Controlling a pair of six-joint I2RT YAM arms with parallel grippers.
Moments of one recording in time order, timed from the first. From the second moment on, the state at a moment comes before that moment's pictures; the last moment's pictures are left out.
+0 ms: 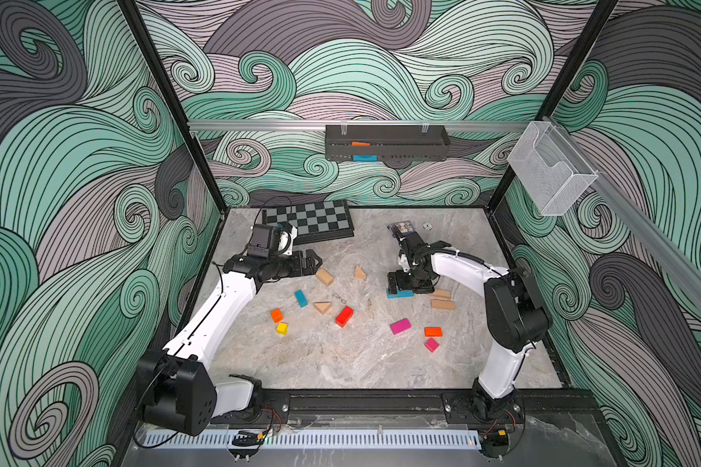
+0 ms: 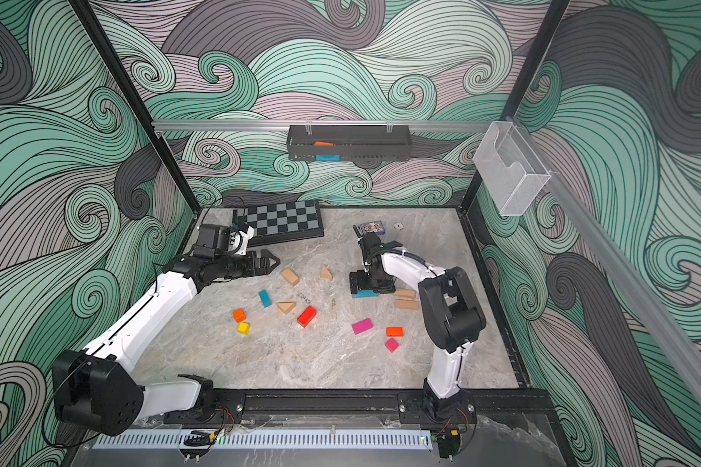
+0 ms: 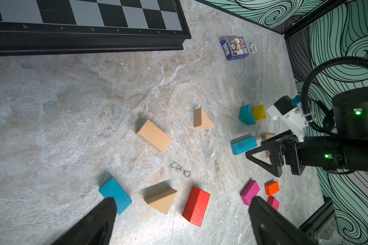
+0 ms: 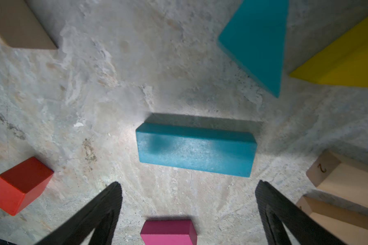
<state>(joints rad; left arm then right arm) -0.21 1.29 1.07 -0.62 0.35 -0.31 0.42 1.85 1.26 -0.84 -0.10 0.34</state>
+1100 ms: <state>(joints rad) -0.21 1.29 1.07 -0.62 0.37 -0.31 0.45 1.92 1.27 -0.80 0.03 0.41</state>
